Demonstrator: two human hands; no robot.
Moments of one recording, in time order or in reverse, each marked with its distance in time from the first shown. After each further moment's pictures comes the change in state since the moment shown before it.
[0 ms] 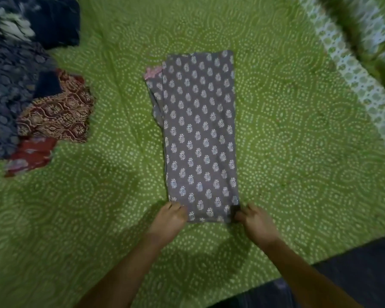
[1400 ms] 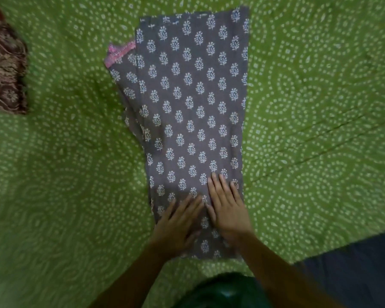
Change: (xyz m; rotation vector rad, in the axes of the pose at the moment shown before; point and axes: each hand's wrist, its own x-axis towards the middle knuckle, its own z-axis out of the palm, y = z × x) left_hand 0.004 0.054 0.128 -0.037 0.041 -0.041; right_hand 0.029 -0.042 0.090 0.037 -0.015 0.177
